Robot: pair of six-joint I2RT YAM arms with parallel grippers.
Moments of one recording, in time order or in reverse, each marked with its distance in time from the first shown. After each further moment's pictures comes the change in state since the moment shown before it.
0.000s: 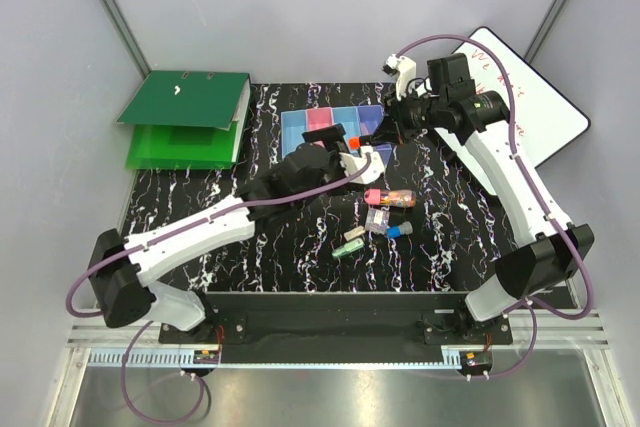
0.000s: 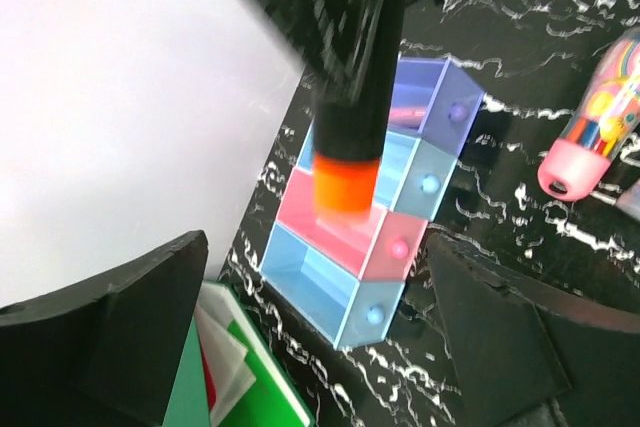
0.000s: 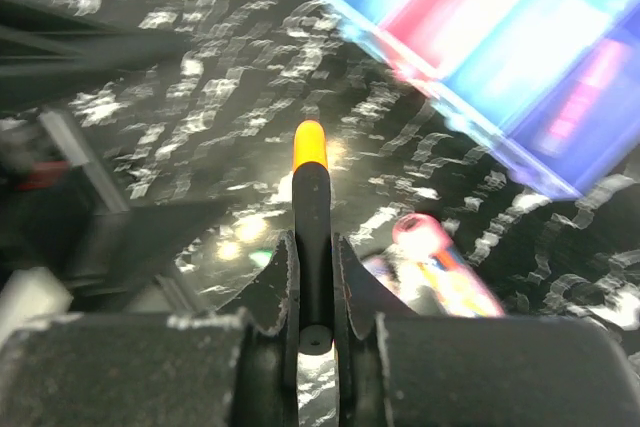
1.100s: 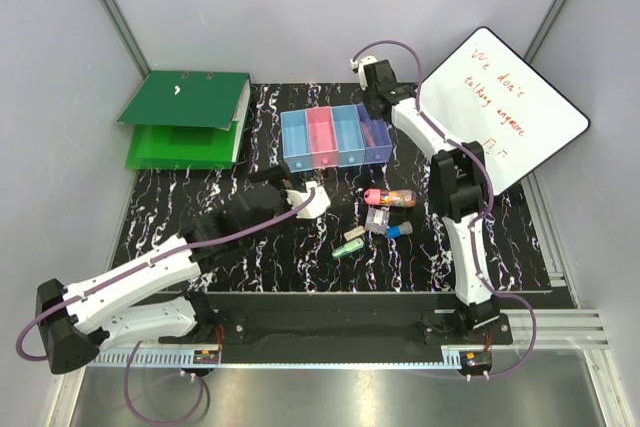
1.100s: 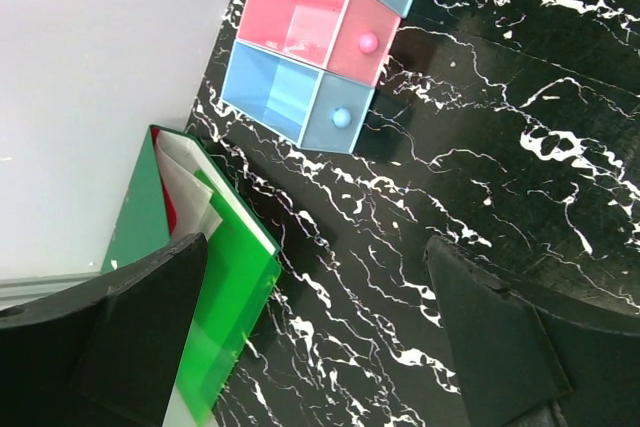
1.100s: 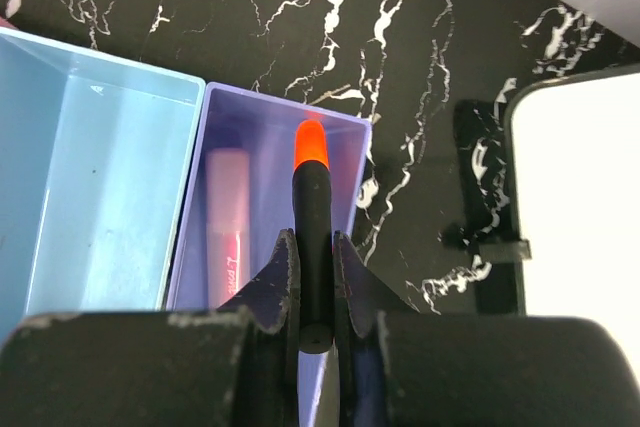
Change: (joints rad) left arm 0.011 -0.438 -0.364 -0.261 -0.106 -0.097; right arm 0.045 0.747 0.340 0.409 0.842 -0.063
